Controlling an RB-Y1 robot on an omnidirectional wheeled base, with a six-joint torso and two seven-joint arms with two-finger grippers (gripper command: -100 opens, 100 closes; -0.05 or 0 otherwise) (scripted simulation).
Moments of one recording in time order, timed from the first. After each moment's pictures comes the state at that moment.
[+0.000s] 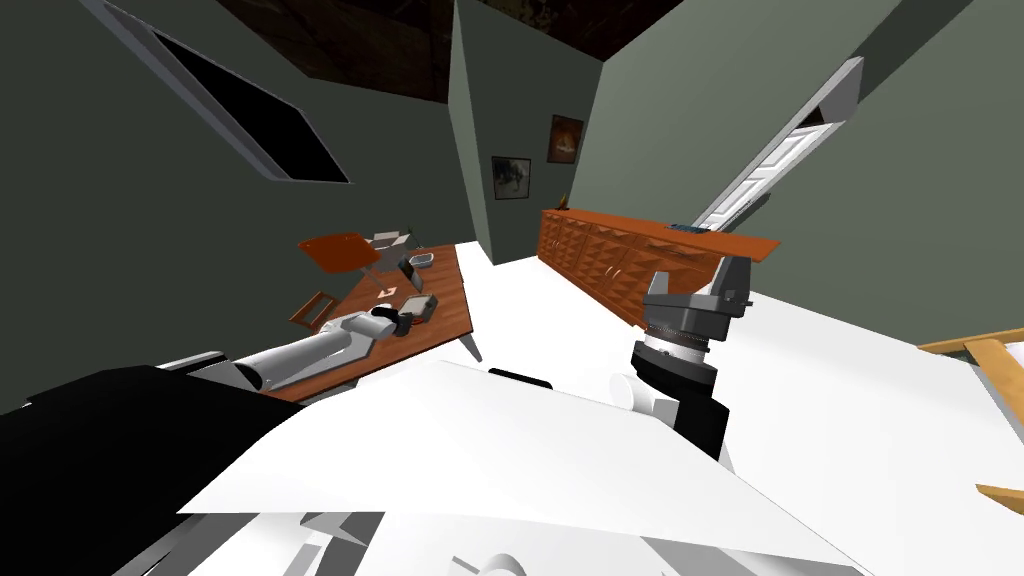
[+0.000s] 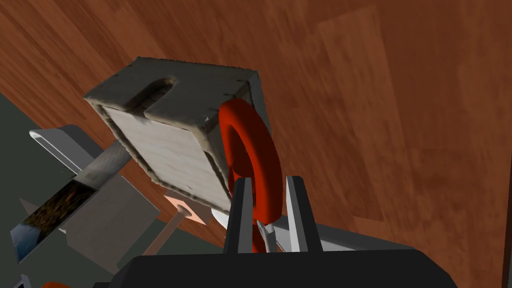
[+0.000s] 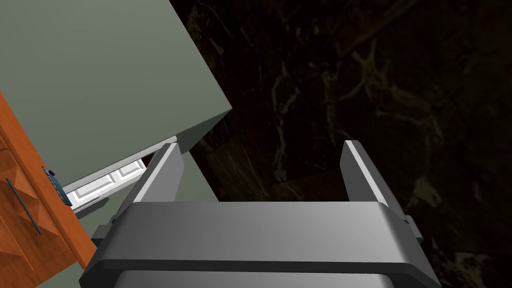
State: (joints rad) left arm 0.15 1.18 -0.33 -1.22 0.81 0.50 0.34; right arm 0.46 -0.02 0.00 -2.38 -0.07 -0.43 0.05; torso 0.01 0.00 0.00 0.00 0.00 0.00
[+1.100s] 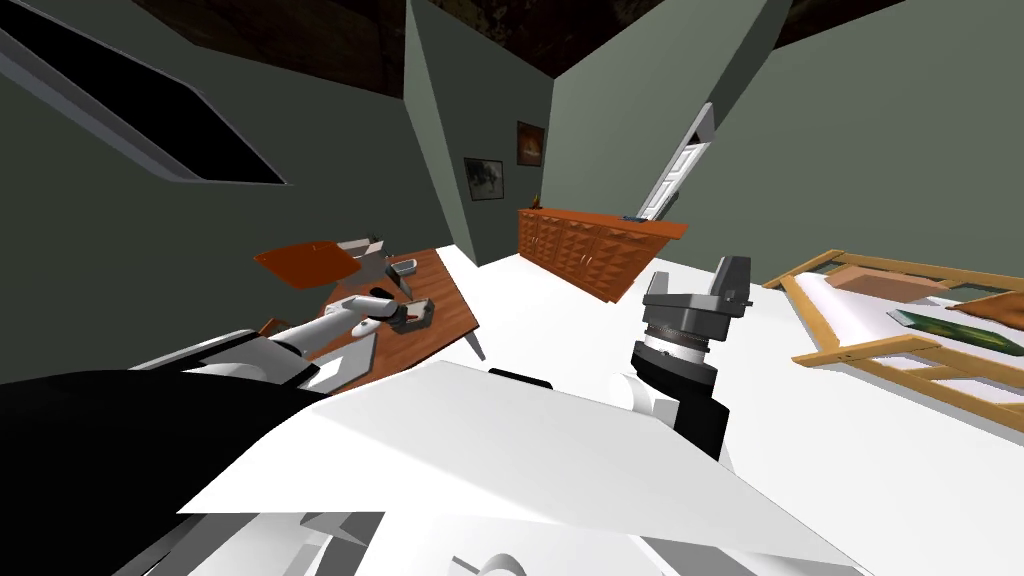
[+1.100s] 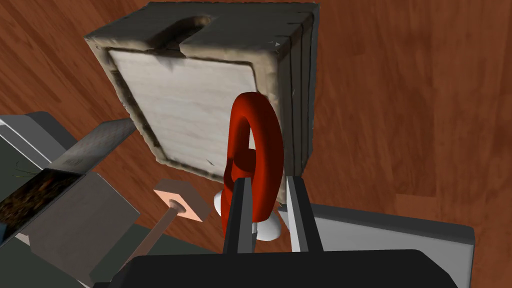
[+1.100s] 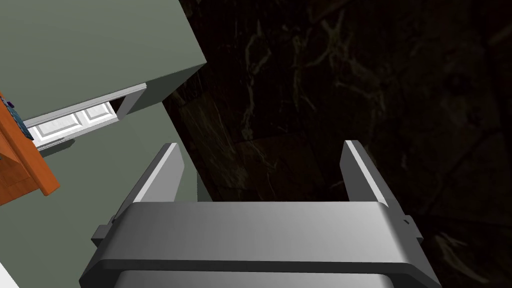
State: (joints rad) left arm -0.07 1.14 -0.25 -1.01 0.92 0.79 0.30; right arm 0.46 -0.02 0.00 -2.38 -0.07 -0.43 0.05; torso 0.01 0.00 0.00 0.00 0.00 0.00
